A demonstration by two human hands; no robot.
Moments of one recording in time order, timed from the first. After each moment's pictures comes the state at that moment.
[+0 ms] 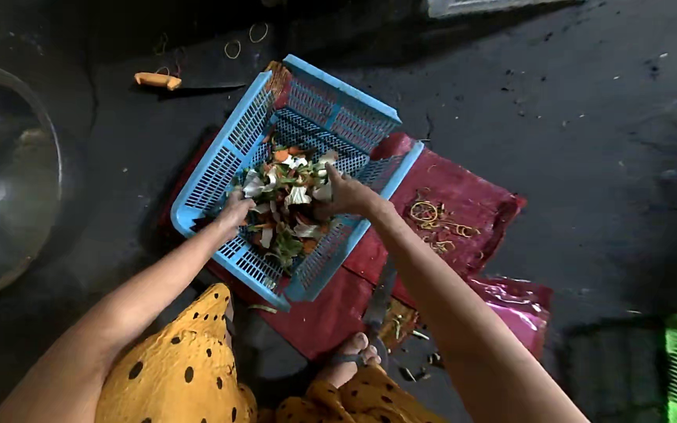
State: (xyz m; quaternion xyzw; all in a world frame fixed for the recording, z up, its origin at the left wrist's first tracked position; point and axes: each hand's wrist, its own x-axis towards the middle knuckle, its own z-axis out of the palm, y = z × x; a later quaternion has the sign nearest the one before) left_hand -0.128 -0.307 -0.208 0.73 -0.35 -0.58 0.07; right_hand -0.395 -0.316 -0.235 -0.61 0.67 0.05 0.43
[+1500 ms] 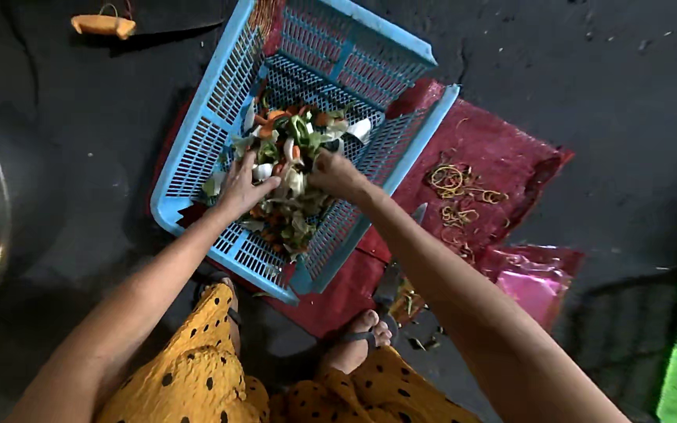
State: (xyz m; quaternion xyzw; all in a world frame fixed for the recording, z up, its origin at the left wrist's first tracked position) left_hand -0.135 -0.330 -0.239 0.61 -0.65 -0.45 -0.04; right_hand -0.362 -0.306 -0.261 -0.53 0.68 -0.08 0.50
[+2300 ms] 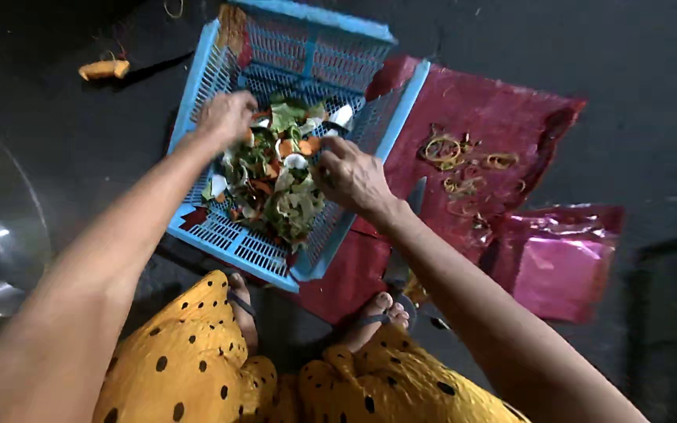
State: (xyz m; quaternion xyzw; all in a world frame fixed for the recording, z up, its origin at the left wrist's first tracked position) left_hand -0.190 -0.434 -0.176 0.47 -0.83 -0.24 -0.16; right_hand -0.393 -0.248 -0.241 -0.73 0.61 -0.19 0.22
